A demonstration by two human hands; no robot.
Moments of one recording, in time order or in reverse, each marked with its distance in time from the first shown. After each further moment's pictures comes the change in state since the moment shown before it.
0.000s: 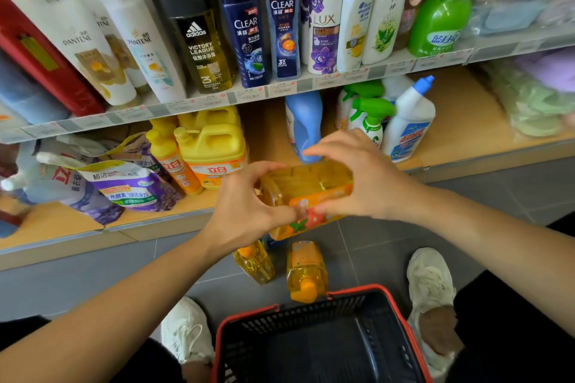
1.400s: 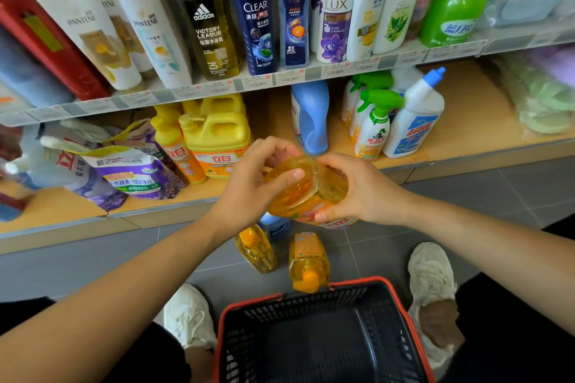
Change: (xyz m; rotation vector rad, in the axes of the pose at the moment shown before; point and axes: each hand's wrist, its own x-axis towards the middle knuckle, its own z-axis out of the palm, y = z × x) left_hand 0.012 -0.017 0.001 -0.152 -0.031 0.236; right_hand -0.003 0.012 0.039 0.416 -0.111 0.175
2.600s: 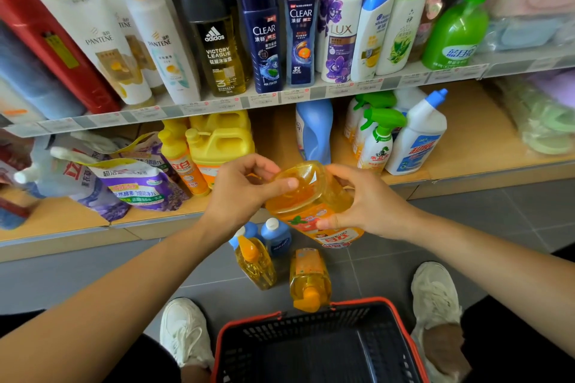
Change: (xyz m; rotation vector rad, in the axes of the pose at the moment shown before) left_hand 0.009 -0.007 -0.010 -0.237 0.173 -0.290; right_hand 0.002 -0.003 -0.006 0.109 0.022 0.019
